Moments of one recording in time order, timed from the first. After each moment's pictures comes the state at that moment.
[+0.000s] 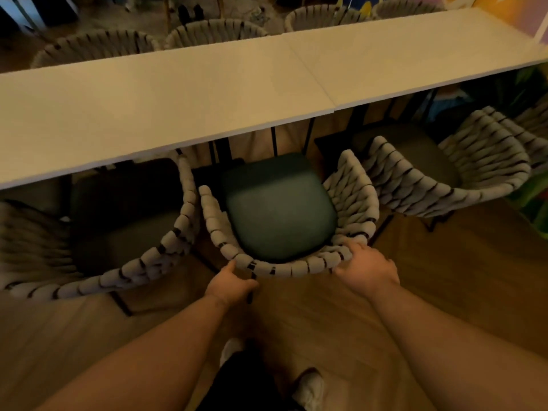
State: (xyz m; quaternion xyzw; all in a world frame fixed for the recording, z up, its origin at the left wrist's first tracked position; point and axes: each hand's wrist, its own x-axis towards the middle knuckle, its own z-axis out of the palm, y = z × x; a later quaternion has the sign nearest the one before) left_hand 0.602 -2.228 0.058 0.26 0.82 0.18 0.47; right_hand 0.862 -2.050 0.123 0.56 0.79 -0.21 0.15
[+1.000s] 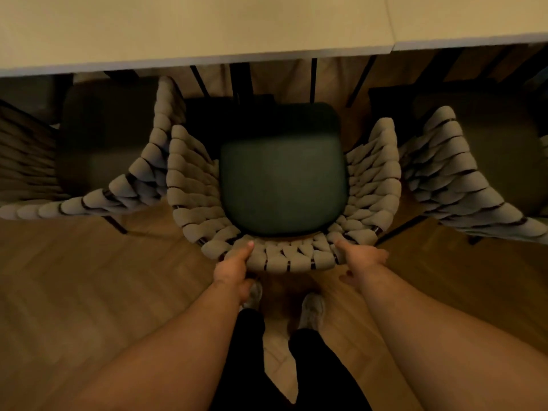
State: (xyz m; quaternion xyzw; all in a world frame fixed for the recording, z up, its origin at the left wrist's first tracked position) left_hand 0.729 -2.091 -0.049 -0.39 0.57 0.58 0.43; right_hand 0.881 -1.874 -0.036 0.78 0.37 -0.51 0.04
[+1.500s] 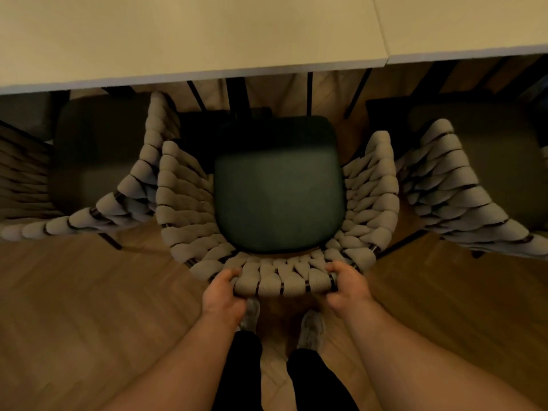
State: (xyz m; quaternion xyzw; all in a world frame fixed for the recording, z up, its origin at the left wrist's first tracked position) left_hand 0.737 -2.079 -0.059 -0.46 0.48 0.65 0.36; right_hand 0.868 -1.900 -0.041 0.69 0.11 -0.71 -0.10
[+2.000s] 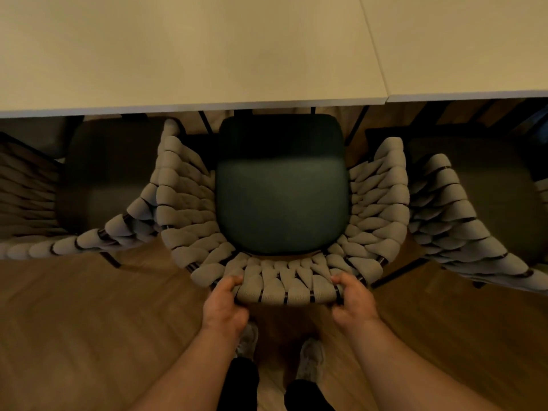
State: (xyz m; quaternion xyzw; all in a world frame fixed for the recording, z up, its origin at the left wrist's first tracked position) left_hand 0.712 -2.060 -0.032 -0.43 0.45 0.70 0.36; right_hand 0.850 -1.885 -0.009 0.65 0.10 -0.74 -0.15
